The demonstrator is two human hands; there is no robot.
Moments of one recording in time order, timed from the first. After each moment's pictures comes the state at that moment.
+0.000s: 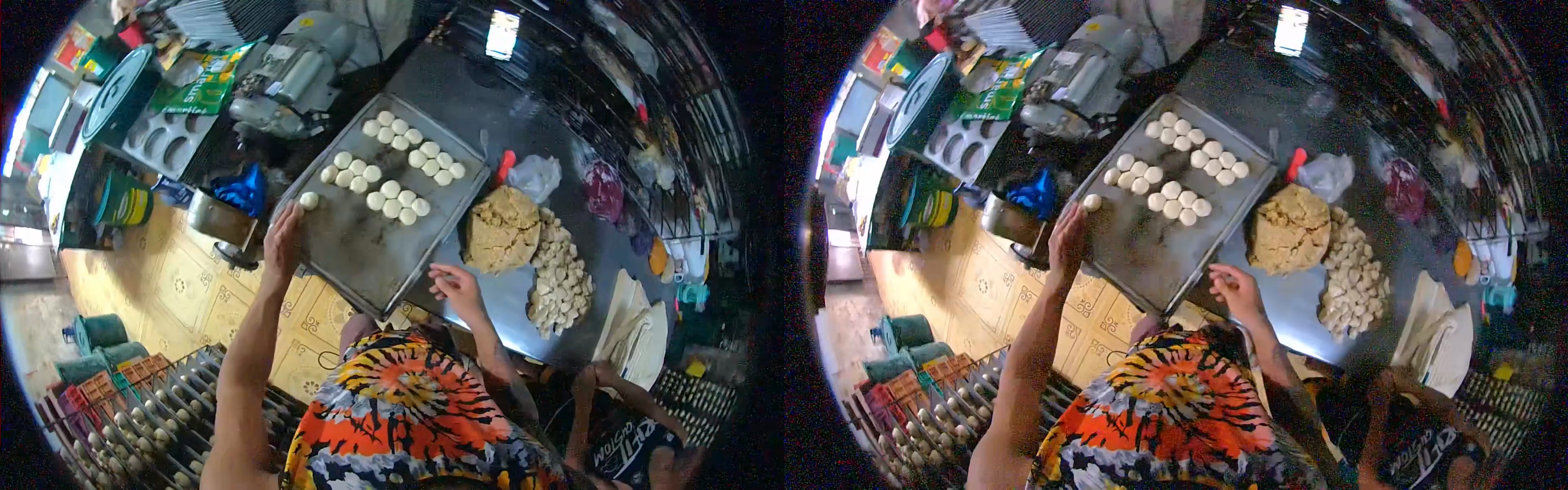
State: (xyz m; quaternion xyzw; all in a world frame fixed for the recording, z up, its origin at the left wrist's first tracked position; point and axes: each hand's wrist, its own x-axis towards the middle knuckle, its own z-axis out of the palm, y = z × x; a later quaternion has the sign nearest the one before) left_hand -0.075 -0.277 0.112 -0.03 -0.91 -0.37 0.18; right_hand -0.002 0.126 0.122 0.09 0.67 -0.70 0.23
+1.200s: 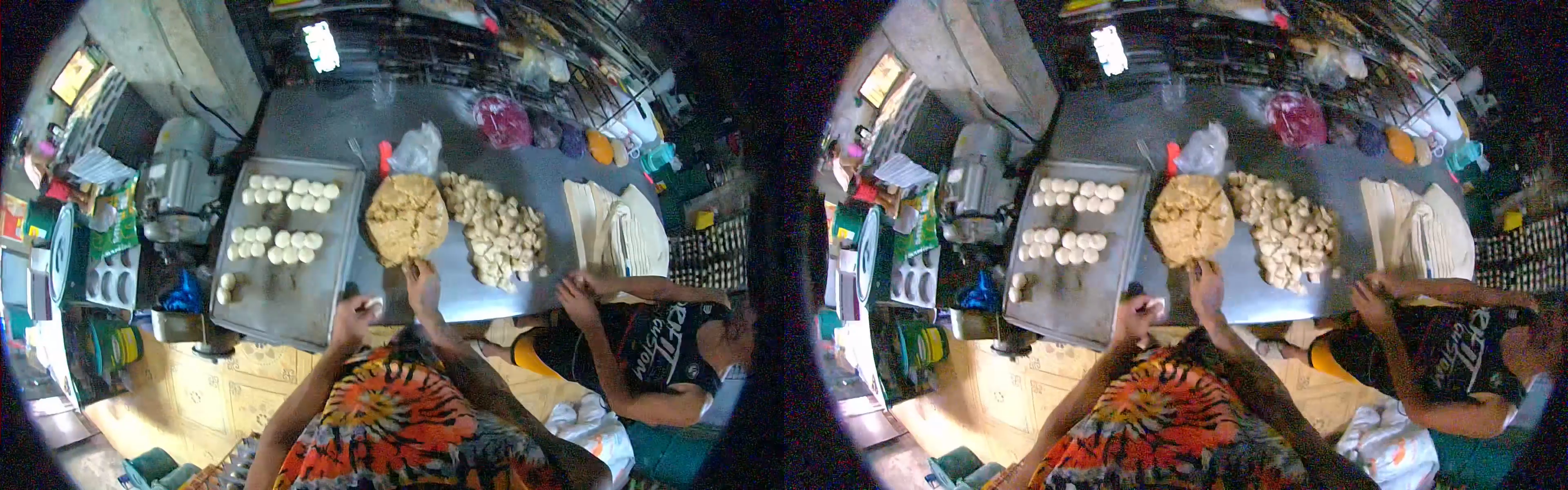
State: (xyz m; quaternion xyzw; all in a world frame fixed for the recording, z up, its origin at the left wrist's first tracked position) left_hand 0.006 -0.022 0.112 -0.05 -0.75 -0.59 -0.29; right_hand 0.024 0.179 0.054 0.26 0.87 -0.37 -0.21
